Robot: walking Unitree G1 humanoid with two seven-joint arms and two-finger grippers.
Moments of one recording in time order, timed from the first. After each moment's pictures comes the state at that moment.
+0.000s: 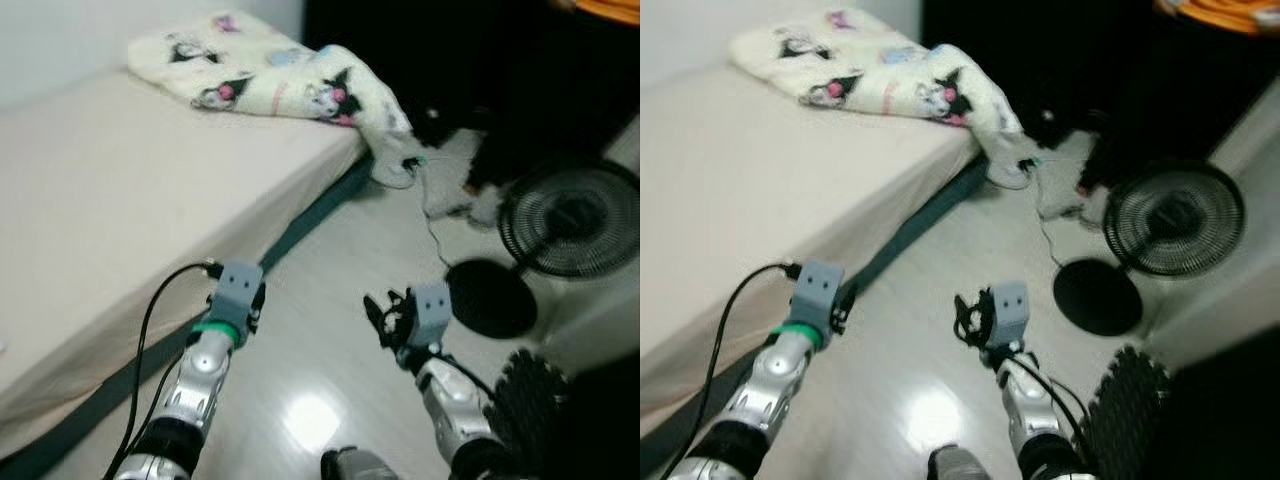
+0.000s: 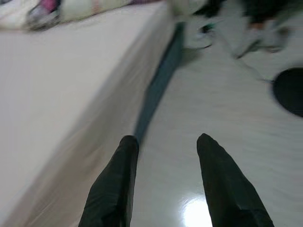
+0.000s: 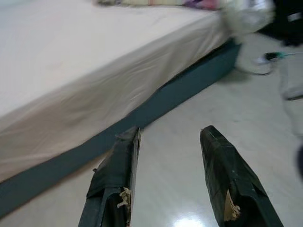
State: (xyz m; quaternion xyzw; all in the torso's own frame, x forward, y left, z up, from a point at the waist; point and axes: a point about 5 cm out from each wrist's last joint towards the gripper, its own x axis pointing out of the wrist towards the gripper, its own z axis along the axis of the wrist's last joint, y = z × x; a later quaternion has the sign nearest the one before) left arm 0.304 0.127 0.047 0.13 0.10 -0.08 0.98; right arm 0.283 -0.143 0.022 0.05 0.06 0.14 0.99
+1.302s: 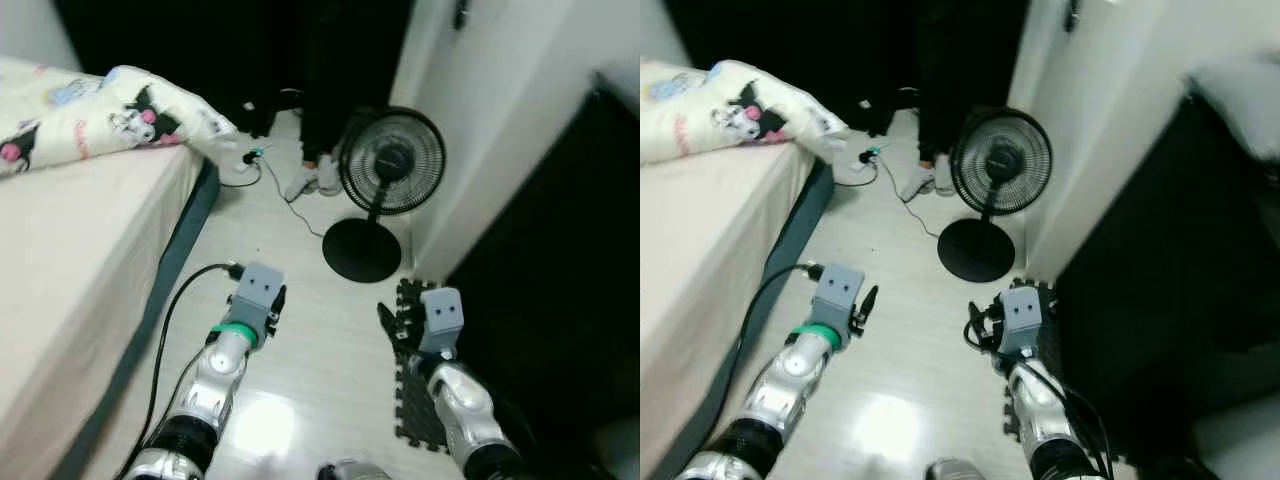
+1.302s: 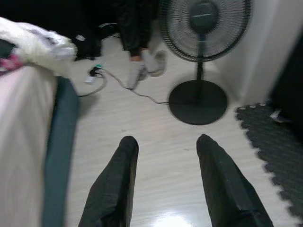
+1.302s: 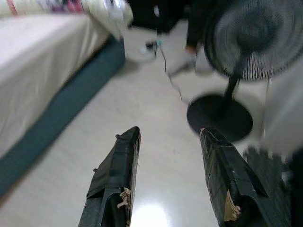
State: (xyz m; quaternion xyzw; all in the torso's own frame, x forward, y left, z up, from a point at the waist) left arm 0.303 0.122 0.044 0.14 0.09 -0.09 0.98; right arm 0.287 -0.146 0.026 0.03 0.05 0.14 0.99
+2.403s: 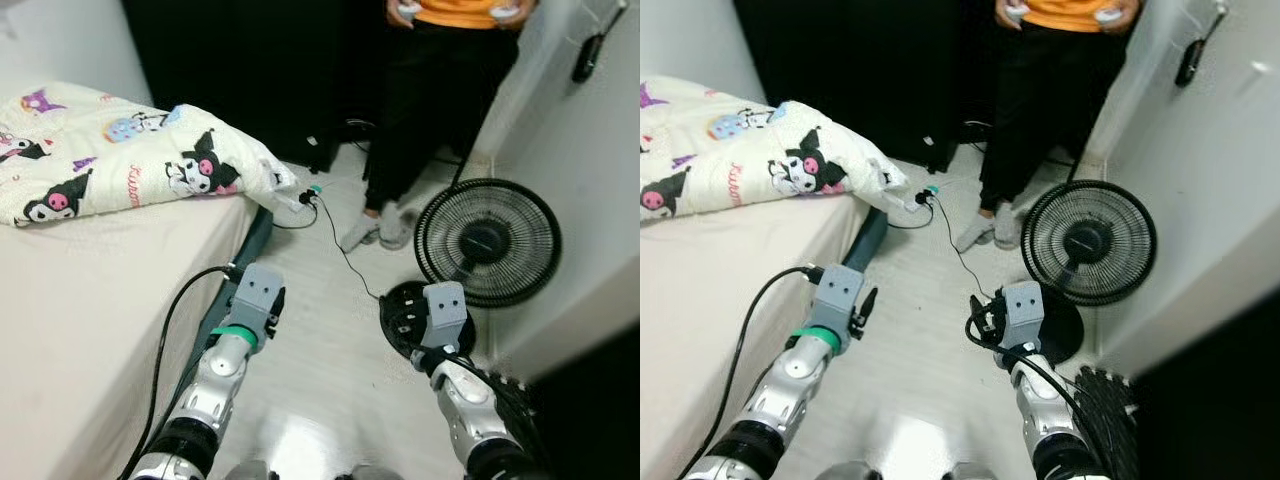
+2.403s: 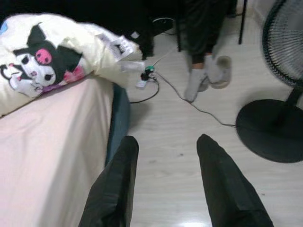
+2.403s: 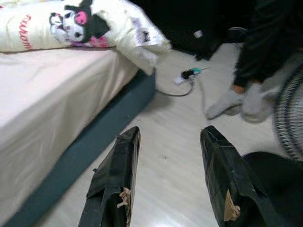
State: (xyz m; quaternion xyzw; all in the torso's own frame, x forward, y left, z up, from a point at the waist) left arm 0.302 0.129 0.041 0.14 0.10 -0.08 0.98; right arm 0.282 -0.139 0.021 0.04 0.06 0.14 0.99
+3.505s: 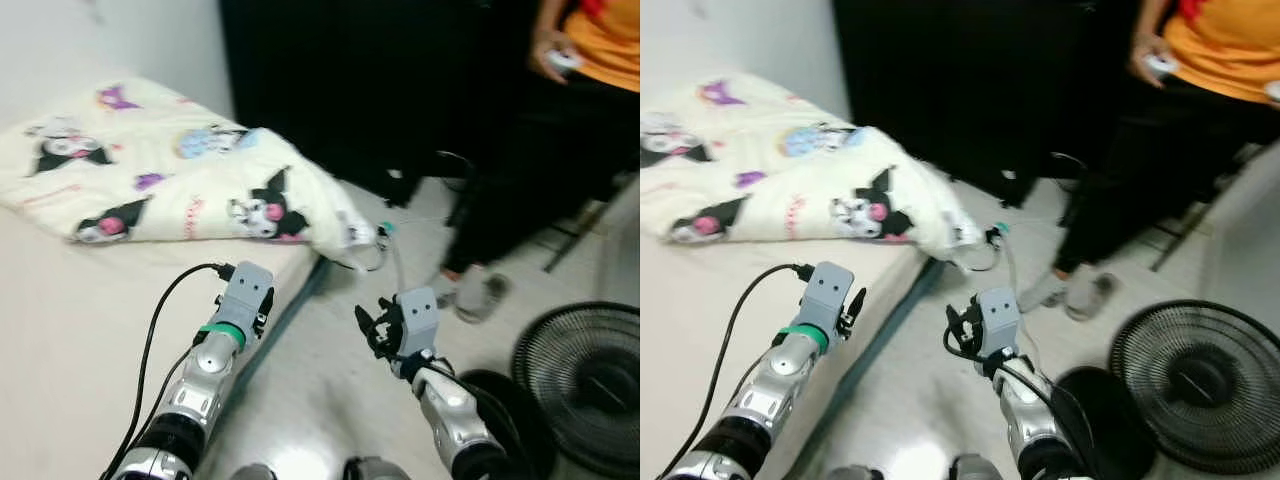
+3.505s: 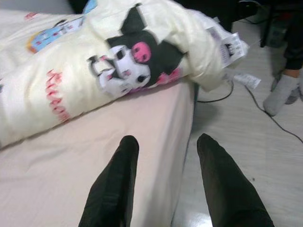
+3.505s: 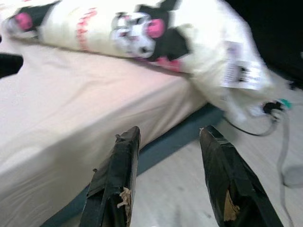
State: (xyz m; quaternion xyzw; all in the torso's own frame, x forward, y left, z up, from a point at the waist) left arm 0.302 0.122 0.038 0.15 0.11 -0.12 0.98; right arm 0.274 -0.136 0.010 0.01 0.09 0.18 0.98
